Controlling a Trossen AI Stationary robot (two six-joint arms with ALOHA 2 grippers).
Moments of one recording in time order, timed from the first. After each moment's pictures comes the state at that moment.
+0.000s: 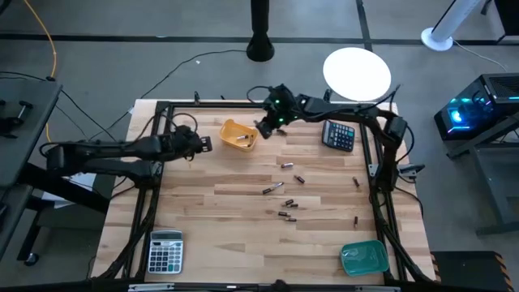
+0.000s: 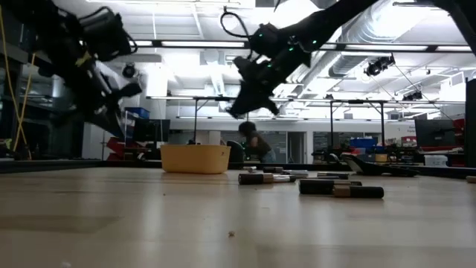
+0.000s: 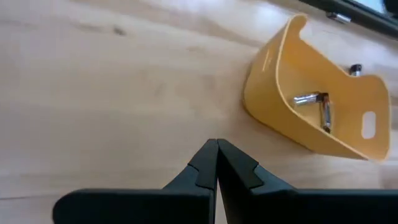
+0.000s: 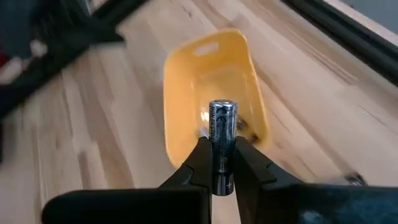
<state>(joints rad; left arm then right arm) 0.32 0.97 0.43 -0.41 -0.42 -1.21 -0.46 1.89 1.44 -0.29 -0.26 0.30</state>
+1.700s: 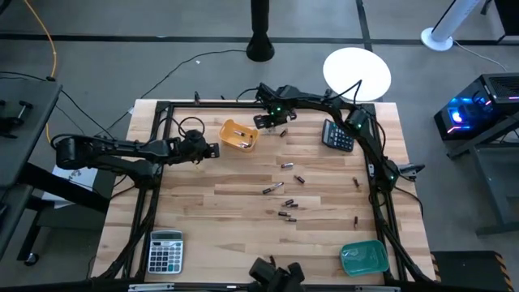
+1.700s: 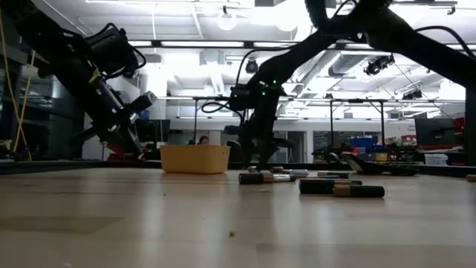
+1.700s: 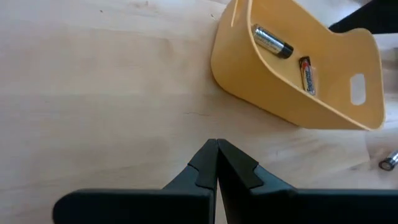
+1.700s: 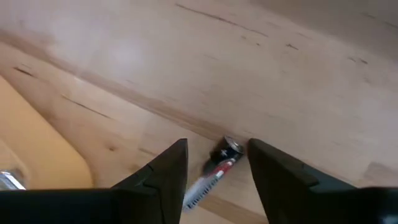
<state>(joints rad) 0.31 1.14 0.35 -0.08 -0.32 -1.12 -0.57 2.37 1.96 -0.91 -0.08 0.61</state>
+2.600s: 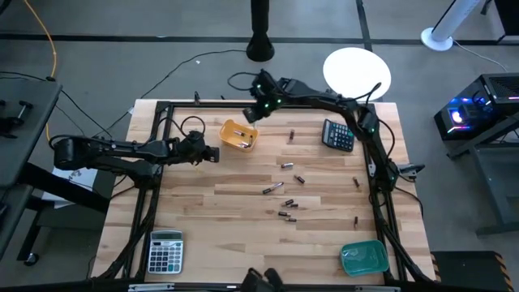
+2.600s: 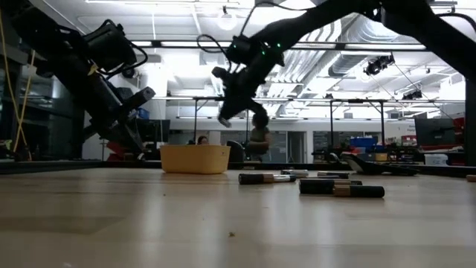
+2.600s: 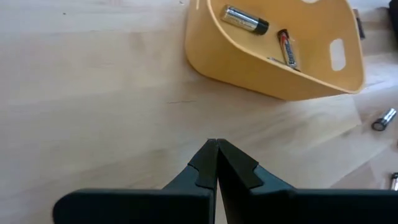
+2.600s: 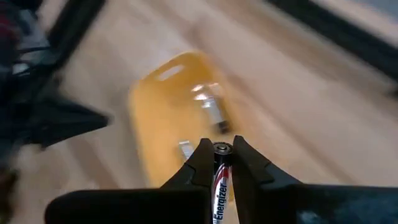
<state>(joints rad) 0.29 1.11 0.35 -0.09 -0.27 -0.98 -0.50 2.20 1.99 -0.73 -0.28 0.44</state>
